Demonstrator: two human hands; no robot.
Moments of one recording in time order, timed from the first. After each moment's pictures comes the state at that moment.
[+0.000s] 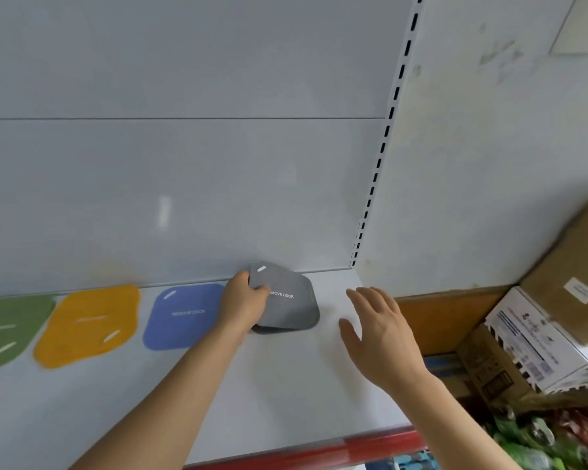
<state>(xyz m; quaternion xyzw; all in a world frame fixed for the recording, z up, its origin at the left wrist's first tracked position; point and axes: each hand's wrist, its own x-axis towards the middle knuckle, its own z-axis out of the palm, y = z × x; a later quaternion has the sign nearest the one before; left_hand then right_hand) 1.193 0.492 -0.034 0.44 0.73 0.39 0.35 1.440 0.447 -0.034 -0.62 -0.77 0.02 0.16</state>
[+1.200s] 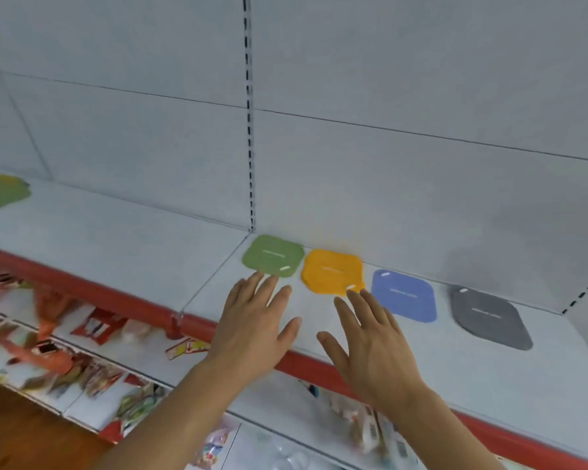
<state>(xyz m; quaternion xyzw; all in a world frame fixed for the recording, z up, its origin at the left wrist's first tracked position) 0.949 0.201 -0.011 0.61 0.77 0.15 -0.13 1.152 0.294 -0.010 -0.37 -0.92 -0.02 0.15</state>
